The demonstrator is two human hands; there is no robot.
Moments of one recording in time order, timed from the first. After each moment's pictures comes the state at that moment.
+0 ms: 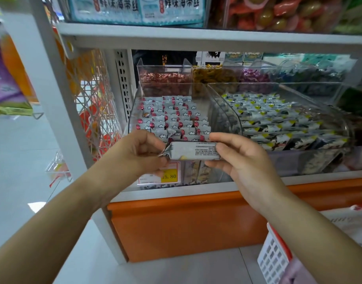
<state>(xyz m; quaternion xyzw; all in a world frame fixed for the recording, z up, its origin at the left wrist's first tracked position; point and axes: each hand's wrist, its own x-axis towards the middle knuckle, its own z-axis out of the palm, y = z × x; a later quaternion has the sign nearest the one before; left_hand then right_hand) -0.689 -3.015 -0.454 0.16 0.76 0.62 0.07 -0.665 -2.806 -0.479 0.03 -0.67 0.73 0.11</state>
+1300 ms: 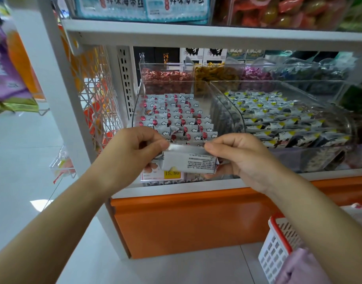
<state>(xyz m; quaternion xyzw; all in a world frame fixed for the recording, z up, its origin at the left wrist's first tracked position) -0.686 -3.019 -0.449 0.19 0.86 0.48 -0.06 -0.672 -2.804 -0.460 0.07 -0.70 0.71 -0.06</state>
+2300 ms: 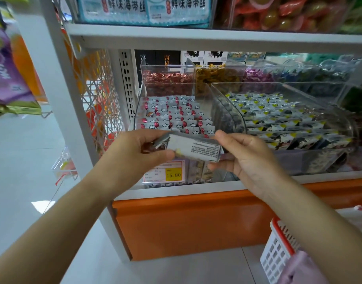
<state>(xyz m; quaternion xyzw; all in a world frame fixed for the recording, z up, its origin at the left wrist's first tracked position) -0.684 -3.020 -0.445 0.18 0.86 0.48 -0.02 -0.675 -2.804 -0.468 0.03 -0.64 0.77 0.03</state>
